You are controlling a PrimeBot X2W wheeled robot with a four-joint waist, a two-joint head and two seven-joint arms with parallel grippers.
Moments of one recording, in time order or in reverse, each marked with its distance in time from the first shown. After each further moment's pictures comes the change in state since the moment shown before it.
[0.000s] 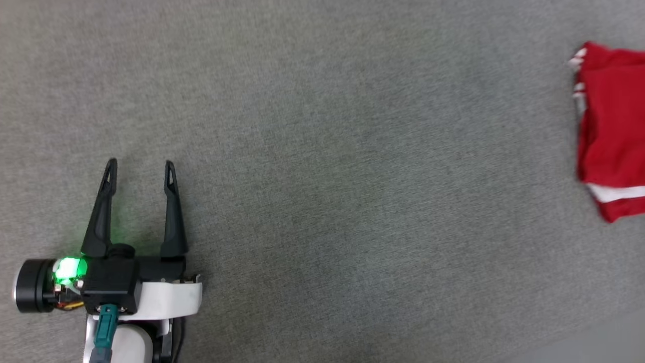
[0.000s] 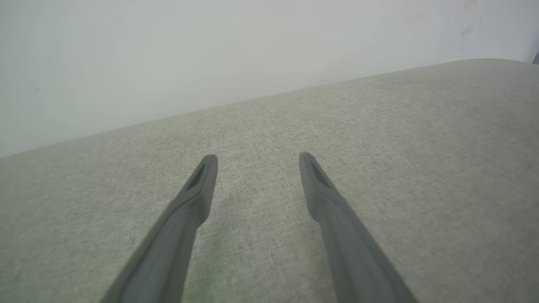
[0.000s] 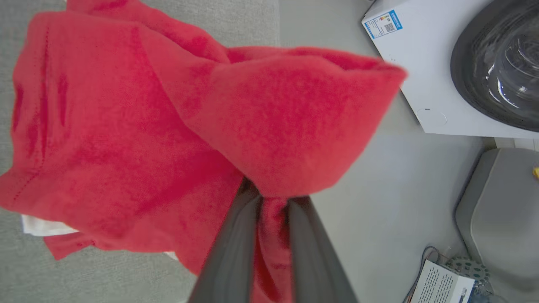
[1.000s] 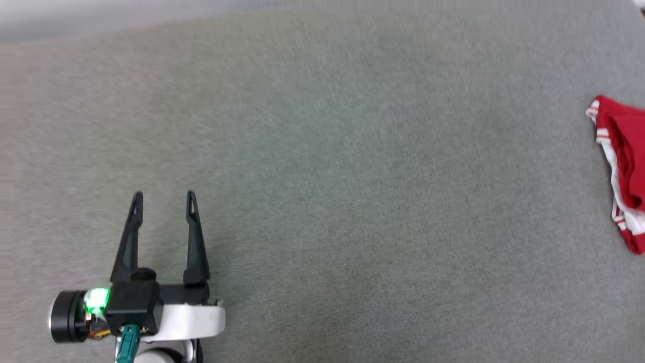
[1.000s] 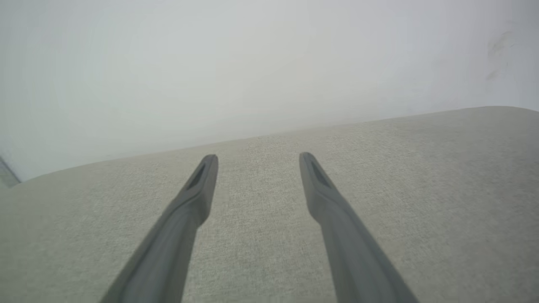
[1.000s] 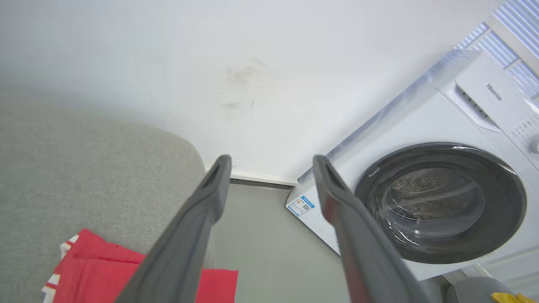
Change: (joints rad) left arm 0.059 -0.061 -0.041 0.007 -0.041 0.036 0.000; right arm -0.054 0.214 -0.362 0.249 -0.531 0.000 -0.629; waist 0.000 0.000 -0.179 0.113
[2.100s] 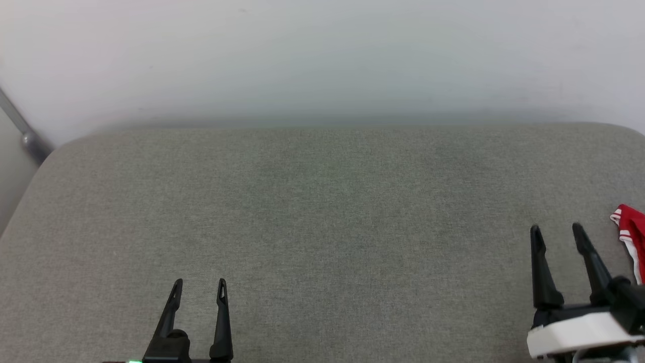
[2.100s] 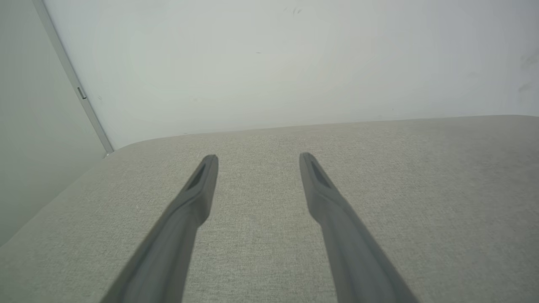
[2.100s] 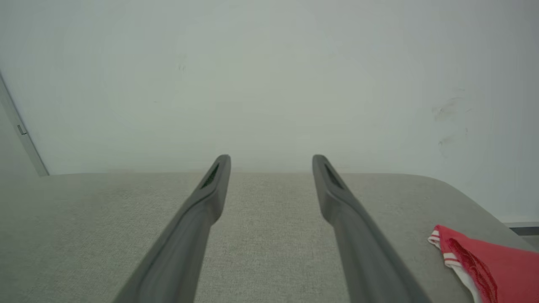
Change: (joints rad) left arm 0.190 -0.065 0.000 0.150 -0.014 -0.071 0.000; right arm 0.753 0.713 -0.107 -0.530 -0.043 0.000 -0.241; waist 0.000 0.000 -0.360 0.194
